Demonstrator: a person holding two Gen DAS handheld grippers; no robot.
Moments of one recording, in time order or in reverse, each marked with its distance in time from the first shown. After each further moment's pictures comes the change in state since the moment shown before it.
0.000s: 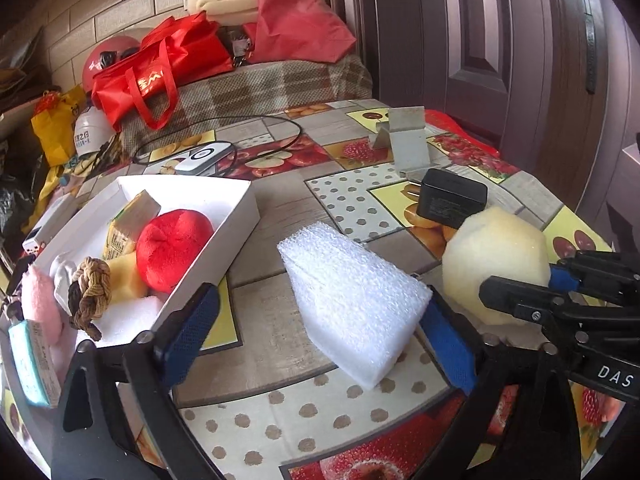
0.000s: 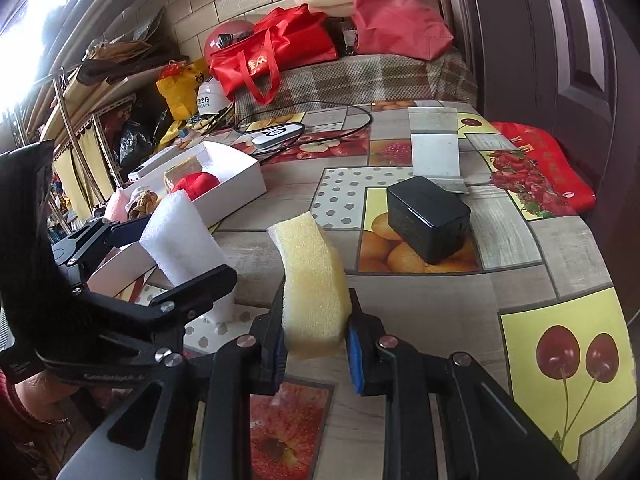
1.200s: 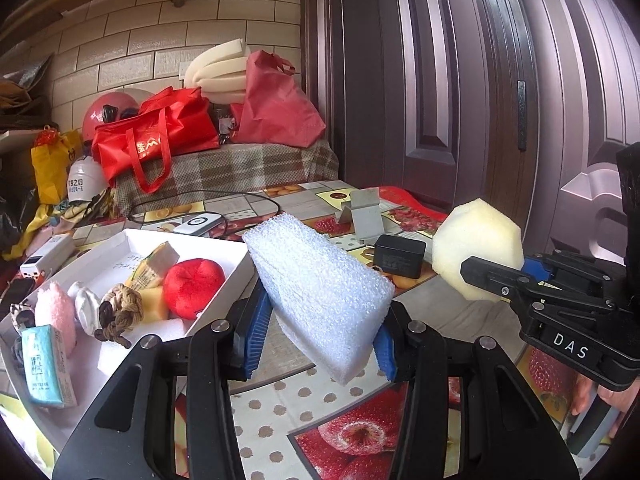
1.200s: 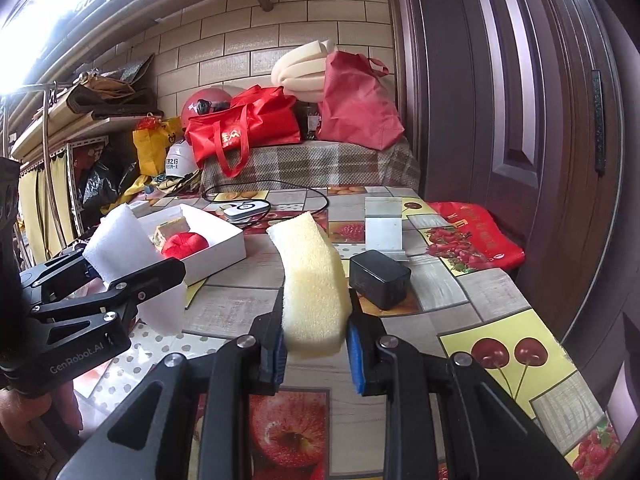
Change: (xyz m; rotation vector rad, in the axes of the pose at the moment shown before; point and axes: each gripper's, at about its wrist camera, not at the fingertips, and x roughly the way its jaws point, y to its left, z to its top) left arm -0.086 0.020 -0.032 0.008 -0.328 -0.138; right arm -0.052 0.046 -0.019 -0.054 -0.315 -0.250
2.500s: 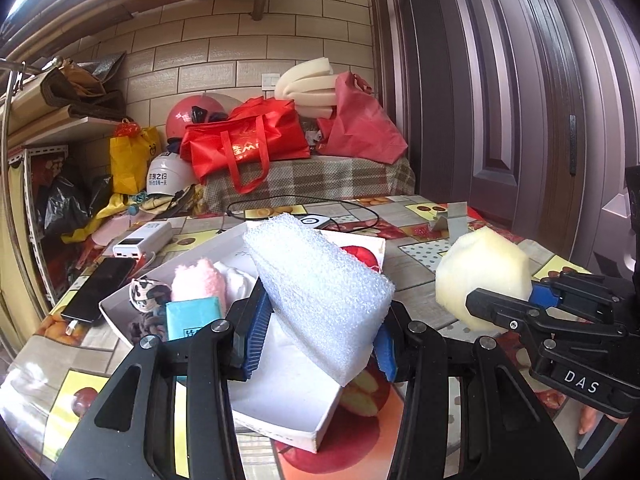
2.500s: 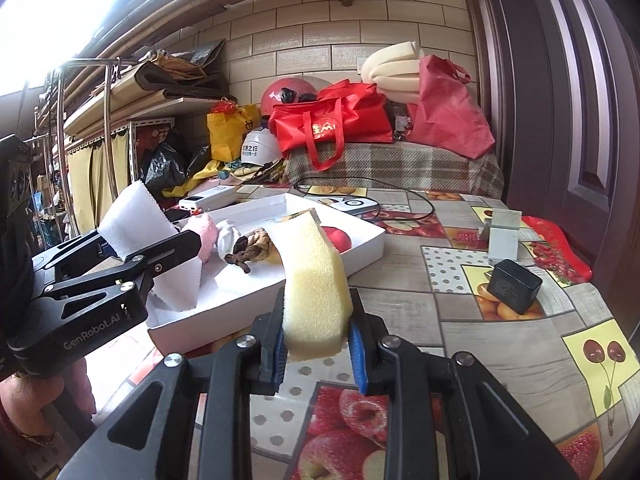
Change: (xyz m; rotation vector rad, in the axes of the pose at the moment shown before) left arm -0.077 0.111 -0.030 -0.067 -0.058 0.202; right arm 0.008 0.129 -0.002 -0.095 0.010 0.197
